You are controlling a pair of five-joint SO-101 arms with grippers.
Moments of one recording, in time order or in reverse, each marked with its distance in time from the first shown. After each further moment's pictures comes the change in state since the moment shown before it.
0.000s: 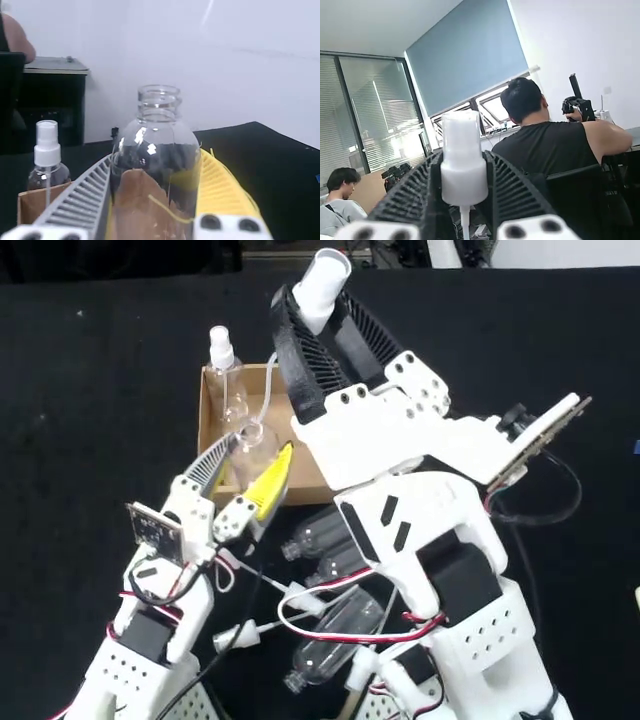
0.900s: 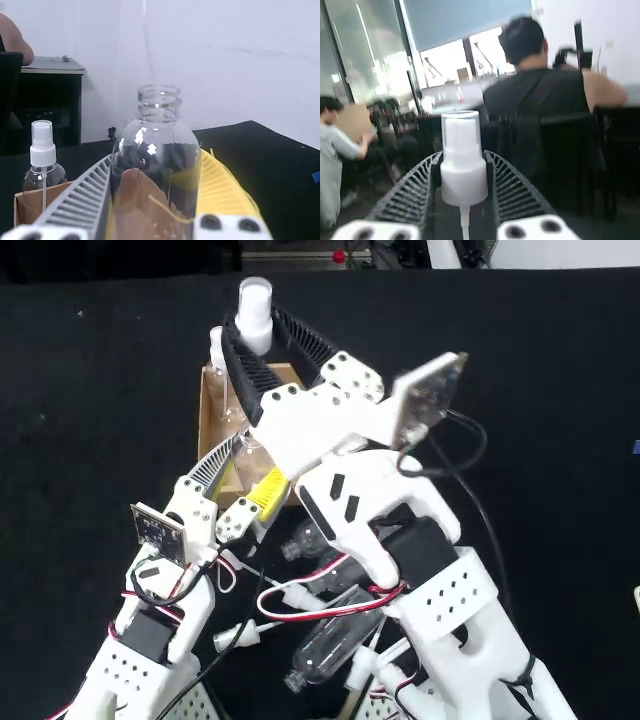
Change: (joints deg) left arm 0.5 0.0 0.0 0.0 0.0; right arm -4.9 8.2 2.5 8.0 8.2
